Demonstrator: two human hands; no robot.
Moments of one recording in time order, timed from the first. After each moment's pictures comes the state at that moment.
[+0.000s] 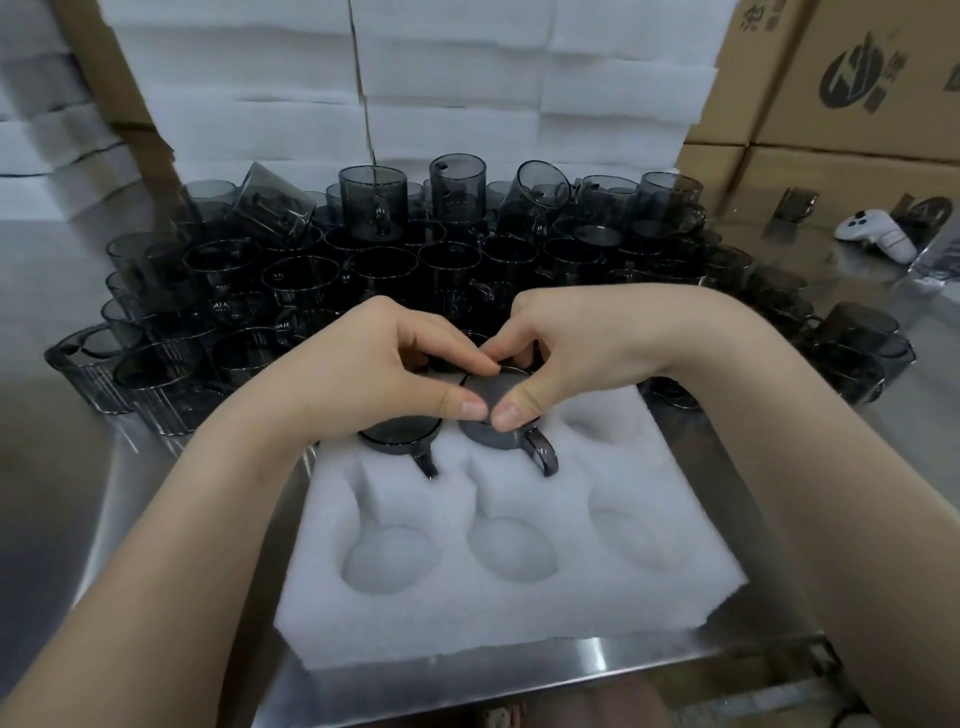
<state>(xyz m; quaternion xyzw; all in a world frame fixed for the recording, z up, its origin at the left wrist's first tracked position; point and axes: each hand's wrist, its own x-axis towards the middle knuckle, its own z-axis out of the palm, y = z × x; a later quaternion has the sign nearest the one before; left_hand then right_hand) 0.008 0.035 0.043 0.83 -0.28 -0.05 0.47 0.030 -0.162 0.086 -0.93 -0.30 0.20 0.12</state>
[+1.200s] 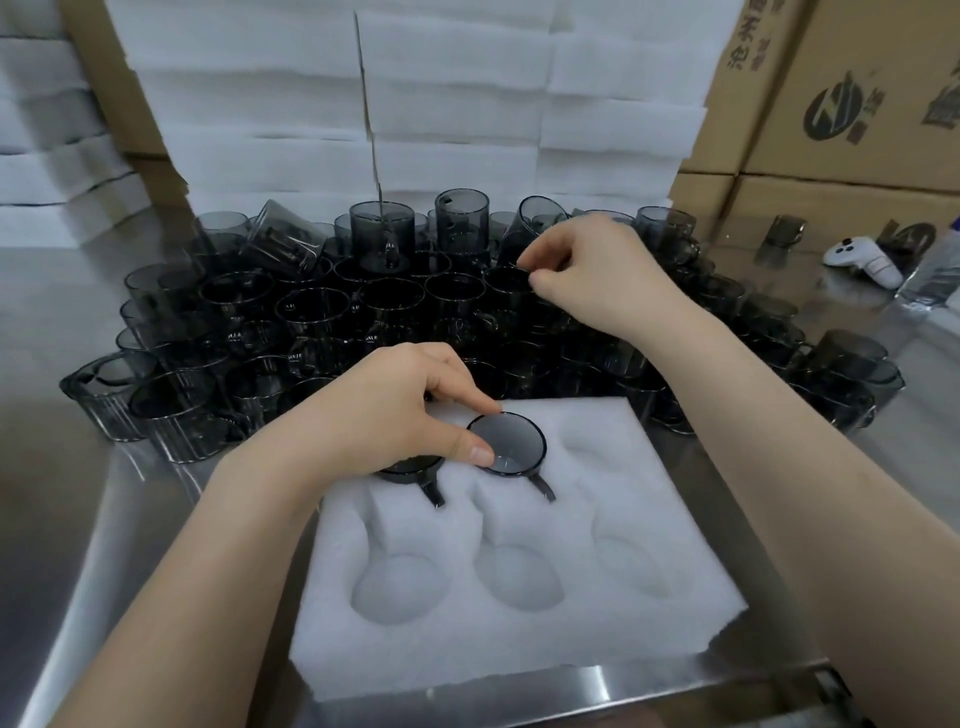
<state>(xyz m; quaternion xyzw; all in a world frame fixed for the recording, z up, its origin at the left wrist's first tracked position) 0.008 0.030 0.041 0.88 -0.24 -0.05 0.41 0.073 -0.167 0.089 -0.95 -0.13 -0.15 0.25</state>
